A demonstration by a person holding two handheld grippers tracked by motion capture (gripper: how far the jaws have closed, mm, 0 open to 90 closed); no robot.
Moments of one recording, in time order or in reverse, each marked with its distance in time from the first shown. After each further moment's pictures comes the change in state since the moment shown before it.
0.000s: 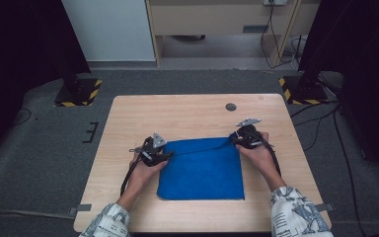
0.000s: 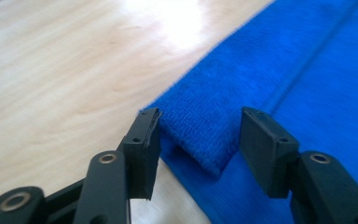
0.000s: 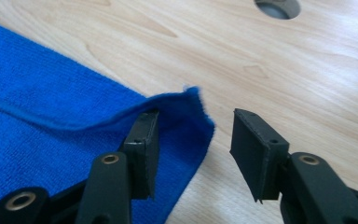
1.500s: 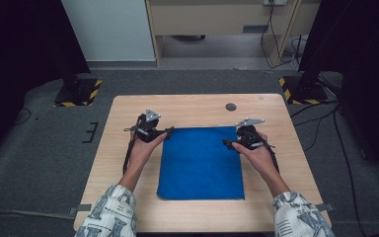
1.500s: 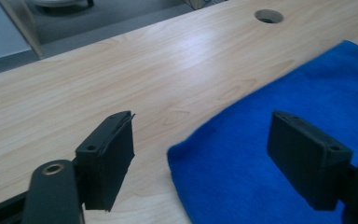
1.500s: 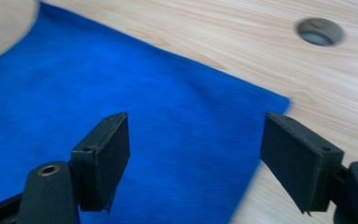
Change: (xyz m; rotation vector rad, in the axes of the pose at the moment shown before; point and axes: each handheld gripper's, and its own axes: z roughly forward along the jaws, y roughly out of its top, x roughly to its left) left arm 0.041 0.054 -0.012 -0.109 -0.018 -0.169; right arm 0.017 0.005 -0.018 -0.103 0.181 0.051
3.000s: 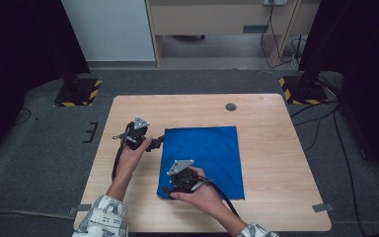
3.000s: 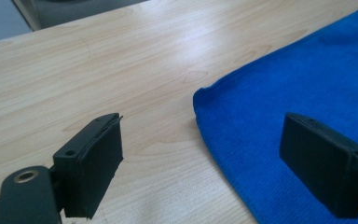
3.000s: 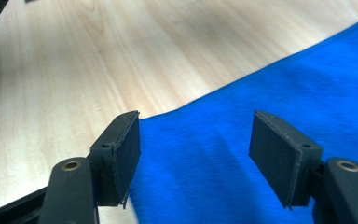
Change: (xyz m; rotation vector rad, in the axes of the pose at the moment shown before) left arm 0.021 -0.035 -0.017 0.040 0.011 -0.014; right arm 0.228 -0.022 0.026 0.077 0.351 -0.323
